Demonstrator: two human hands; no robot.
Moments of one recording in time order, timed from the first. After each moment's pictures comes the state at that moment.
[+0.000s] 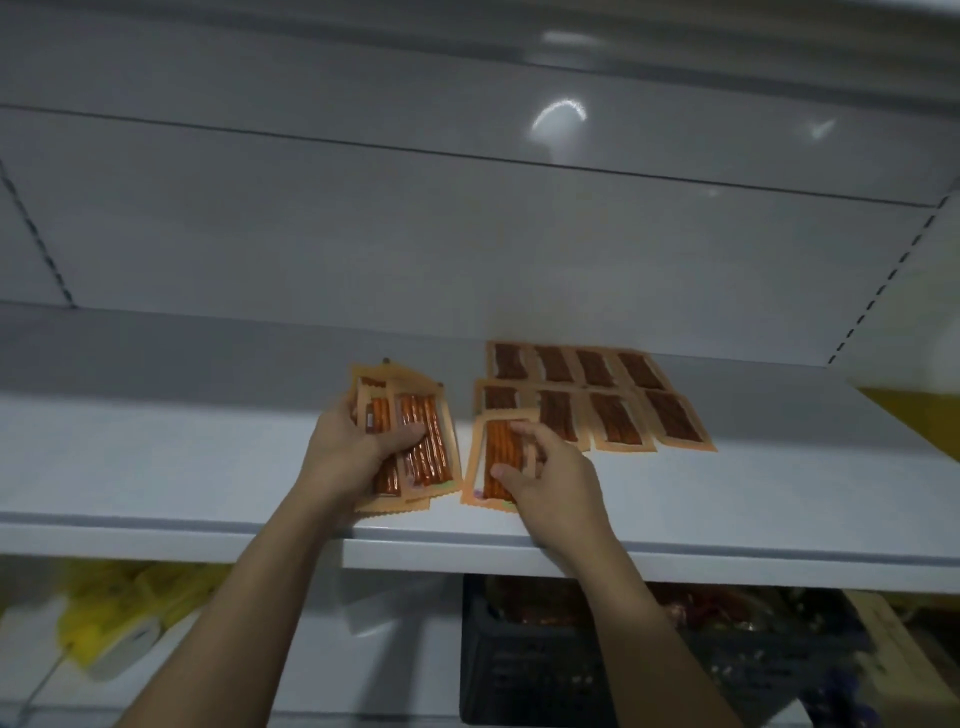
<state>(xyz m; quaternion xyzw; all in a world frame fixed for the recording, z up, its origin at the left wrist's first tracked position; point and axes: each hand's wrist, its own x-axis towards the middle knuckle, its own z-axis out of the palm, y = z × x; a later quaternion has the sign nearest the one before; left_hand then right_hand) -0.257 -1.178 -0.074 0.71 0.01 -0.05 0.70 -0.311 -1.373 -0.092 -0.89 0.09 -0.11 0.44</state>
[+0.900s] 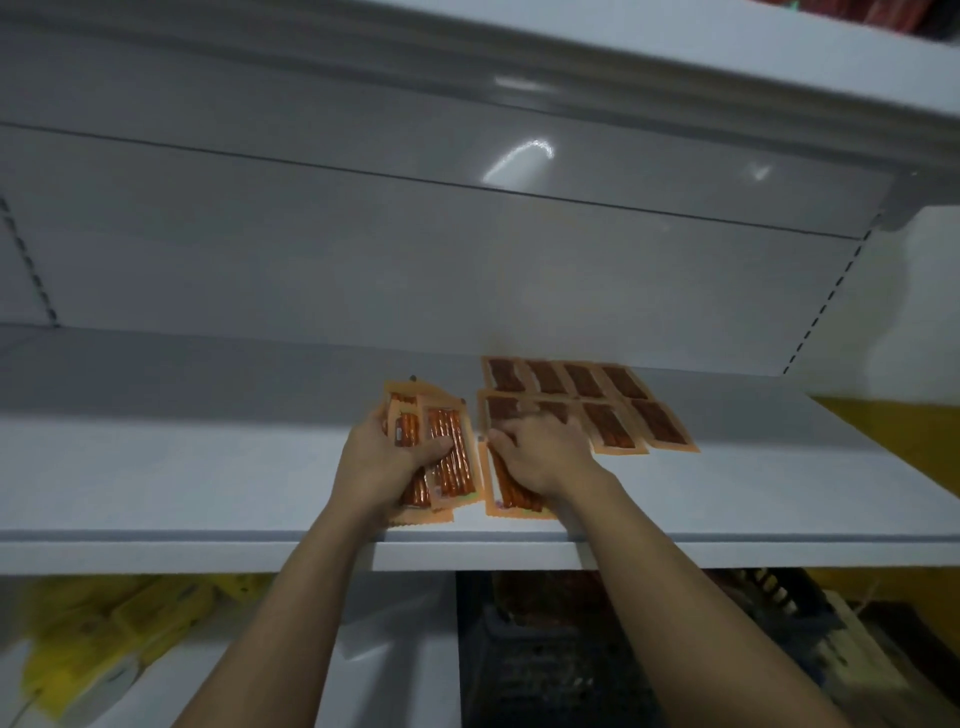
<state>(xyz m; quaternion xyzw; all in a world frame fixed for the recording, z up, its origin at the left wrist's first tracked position) -0.259 -1.174 -0.080 0.72 -0.04 -0.06 0.70 -0.262 -1.363 -0.068 -1.00 0.04 -0.01 0.06</state>
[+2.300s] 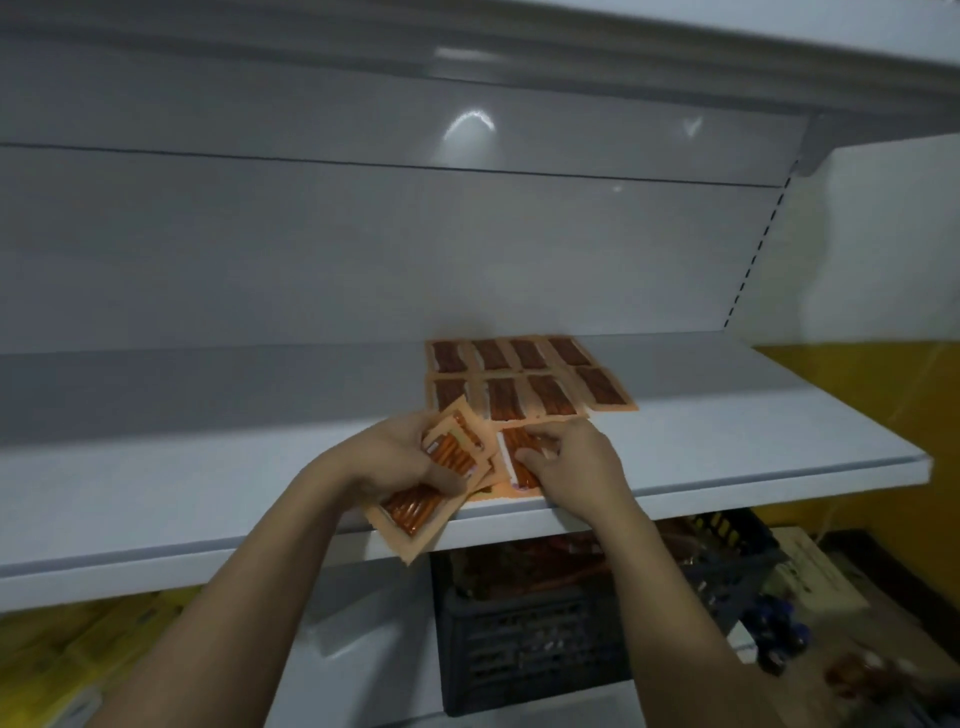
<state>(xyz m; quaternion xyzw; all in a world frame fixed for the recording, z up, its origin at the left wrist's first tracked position) -0.268 -1.227 -0.045 0.84 -0.27 -0.26 0.39 -0.342 -1.427 -0.085 -0.93 0.16 -0.15 0.30</state>
